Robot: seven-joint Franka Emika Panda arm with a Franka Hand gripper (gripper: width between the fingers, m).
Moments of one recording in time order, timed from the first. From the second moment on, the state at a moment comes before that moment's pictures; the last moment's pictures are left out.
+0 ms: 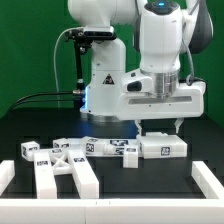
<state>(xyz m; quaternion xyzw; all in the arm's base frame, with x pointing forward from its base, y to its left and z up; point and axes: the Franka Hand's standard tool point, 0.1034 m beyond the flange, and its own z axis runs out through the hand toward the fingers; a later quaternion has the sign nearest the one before) 0.320 0.106 0.032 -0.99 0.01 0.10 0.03</state>
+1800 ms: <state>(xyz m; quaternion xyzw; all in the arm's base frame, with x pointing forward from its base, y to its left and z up) 0.304 0.107 0.017 -0.99 0.01 0.12 0.02</state>
